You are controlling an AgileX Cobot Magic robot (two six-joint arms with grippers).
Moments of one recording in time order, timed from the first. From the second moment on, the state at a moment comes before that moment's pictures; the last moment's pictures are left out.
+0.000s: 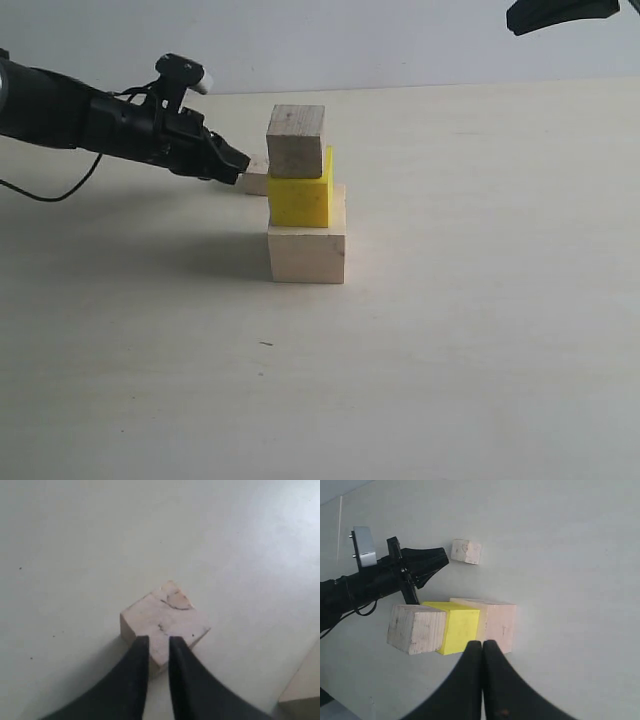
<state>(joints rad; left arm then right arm) -0.23 2.21 -1.37 -1.44 0.56 1.78 -0.06 1.71 -1.54 0.75 1.22 -0.19</state>
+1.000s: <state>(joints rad) -0.24 2.22 -1.42 -1.64 0.60 1.77 -0.06 1.71 -1.54 0.75 1.22 -0.19</state>
